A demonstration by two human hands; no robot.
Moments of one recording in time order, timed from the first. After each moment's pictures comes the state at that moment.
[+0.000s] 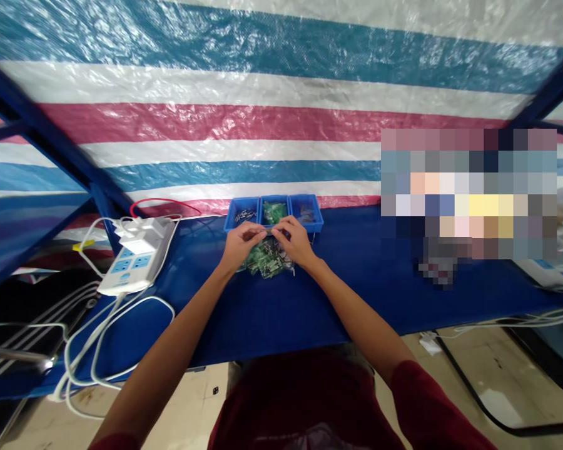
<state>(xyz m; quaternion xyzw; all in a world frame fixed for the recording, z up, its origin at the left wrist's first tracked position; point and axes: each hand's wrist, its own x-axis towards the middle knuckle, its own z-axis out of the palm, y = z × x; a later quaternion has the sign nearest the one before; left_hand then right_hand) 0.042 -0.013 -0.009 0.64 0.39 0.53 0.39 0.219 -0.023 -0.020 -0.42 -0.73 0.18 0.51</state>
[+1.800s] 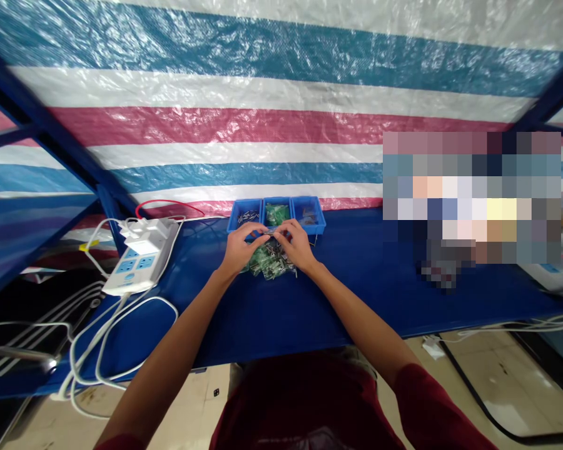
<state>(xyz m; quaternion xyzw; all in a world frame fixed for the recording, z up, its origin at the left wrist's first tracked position) 0.036 -0.018 -0.001 0.77 0.38 0.48 0.19 0.215 -0.028 -0.021 -0.43 -0.70 0.23 0.52</state>
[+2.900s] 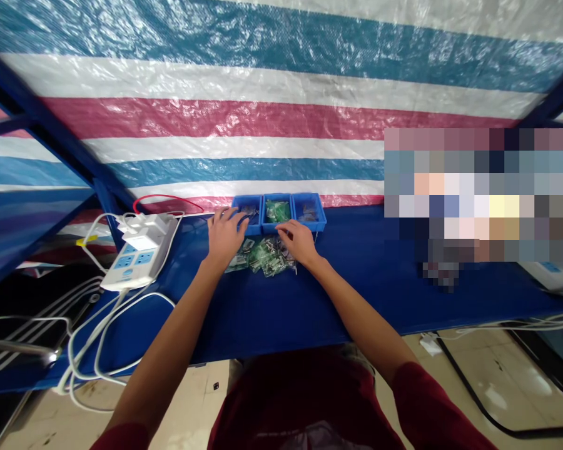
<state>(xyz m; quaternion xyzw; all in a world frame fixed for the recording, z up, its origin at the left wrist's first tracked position) 0.014 0.000 0.007 0.76 0.57 0.31 -0.07 0.221 -0.026 -0.022 -0.49 -0.75 0.15 0.42</state>
